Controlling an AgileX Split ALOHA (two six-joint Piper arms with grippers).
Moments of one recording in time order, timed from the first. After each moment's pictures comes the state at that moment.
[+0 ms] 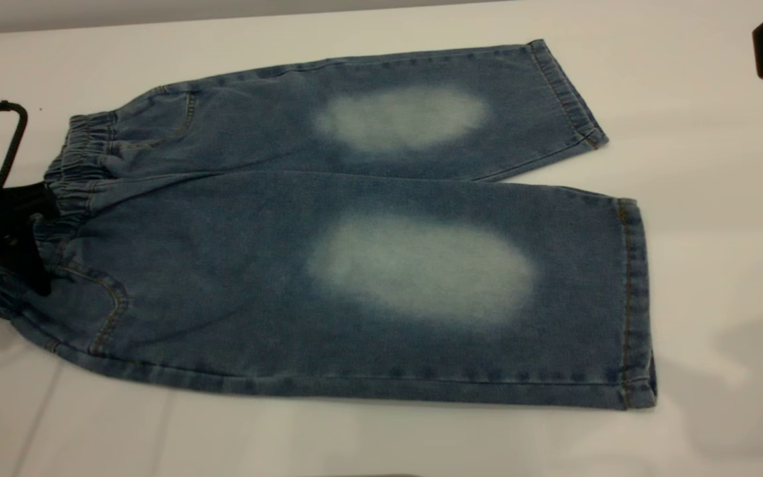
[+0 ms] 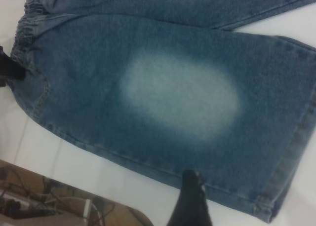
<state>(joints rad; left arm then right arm) 0.04 1.97 -0.73 -0.05 0.13 -0.35 0.09 1.03 -0.48 0.88 0.59 -0.55</state>
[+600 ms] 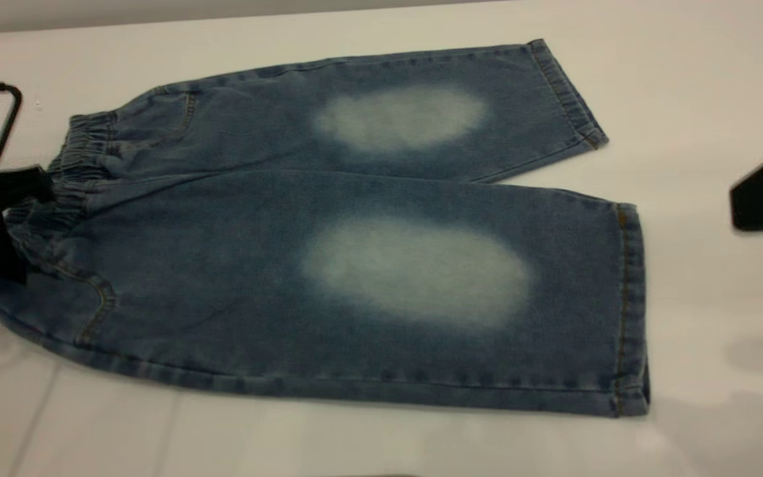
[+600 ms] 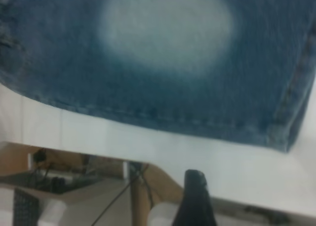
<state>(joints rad) 0.04 1.90 -0.73 -0.06 0.16 -0.32 0.09 1.15 -0.30 1.10 0.56 -0.59</state>
